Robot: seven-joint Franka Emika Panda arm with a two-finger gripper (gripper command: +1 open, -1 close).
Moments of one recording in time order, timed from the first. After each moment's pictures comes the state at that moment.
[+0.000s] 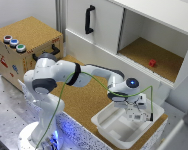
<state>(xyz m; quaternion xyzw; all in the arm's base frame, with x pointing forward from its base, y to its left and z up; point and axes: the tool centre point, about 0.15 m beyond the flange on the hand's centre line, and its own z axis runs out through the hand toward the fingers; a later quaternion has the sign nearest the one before) 0.343 -0.422 0.281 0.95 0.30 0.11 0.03</state>
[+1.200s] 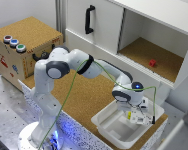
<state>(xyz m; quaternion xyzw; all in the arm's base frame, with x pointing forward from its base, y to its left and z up) 0.369 -0.419 0.243 0.95 0.30 0.11 0.00</state>
